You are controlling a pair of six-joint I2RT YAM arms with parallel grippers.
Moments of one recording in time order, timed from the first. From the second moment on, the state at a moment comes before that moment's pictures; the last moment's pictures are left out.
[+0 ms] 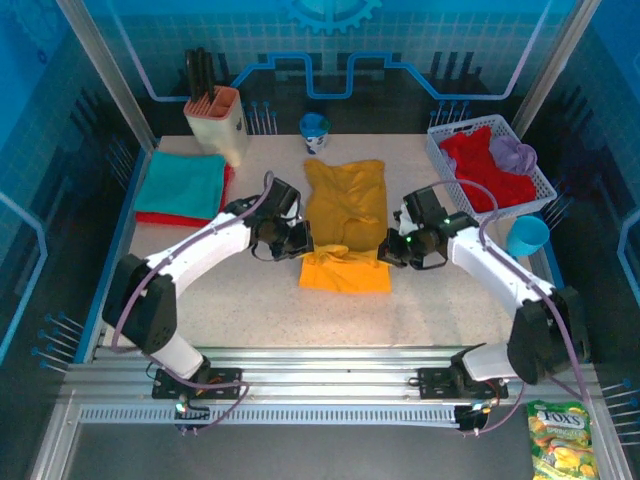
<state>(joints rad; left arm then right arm) -0.50 1.62 1.23 -0.71 0.35 -0.77 0.35 1.41 1.04 -0.78 -0.42 0.61</state>
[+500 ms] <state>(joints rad) -0.39 1.97 1.57 -0.76 0.41 -0.72 0.23 1.81 1.32 -0.75 -0.52 0.49</state>
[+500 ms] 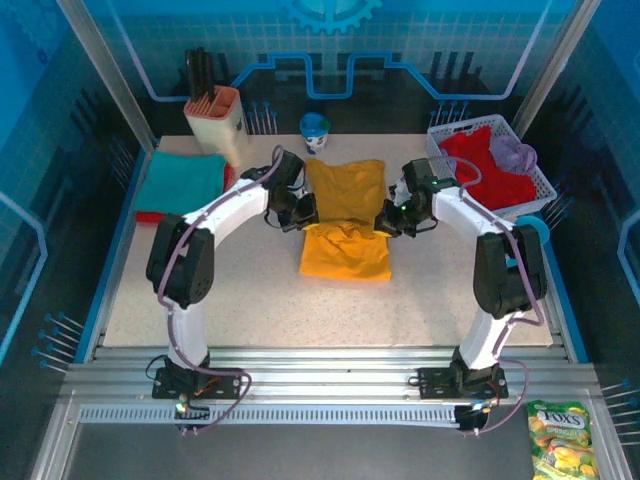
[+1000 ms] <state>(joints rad) -0.30 2.18 1.72 -0.75 0.45 -0.70 0.17 2.02 1.47 -0.70 -0.54 0.48</state>
